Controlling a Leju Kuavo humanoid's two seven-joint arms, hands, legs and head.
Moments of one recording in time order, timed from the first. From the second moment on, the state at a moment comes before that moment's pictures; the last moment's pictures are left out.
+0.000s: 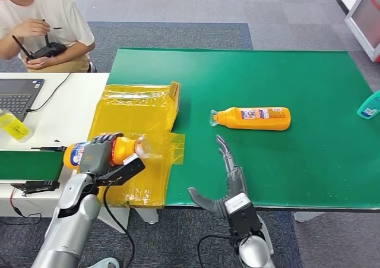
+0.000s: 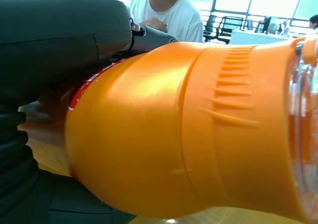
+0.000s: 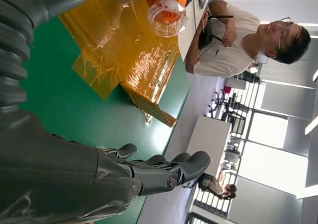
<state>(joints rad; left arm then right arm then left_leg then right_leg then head) -0.26 -0.16 0.01 -1.16 -1.25 0.17 -0.19 0.08 0.28 0.17 -1.57 0.35 -0.01 -0.59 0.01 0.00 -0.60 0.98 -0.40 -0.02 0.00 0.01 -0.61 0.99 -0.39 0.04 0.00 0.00</state>
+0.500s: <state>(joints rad) -0.42 -0.25 -0.12 -0.98 -1.38 0.16 -0.14 0.08 0.28 0.17 -1.59 0.36 0.01 -0.59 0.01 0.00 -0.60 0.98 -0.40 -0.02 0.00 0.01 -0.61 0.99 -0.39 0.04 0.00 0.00</state>
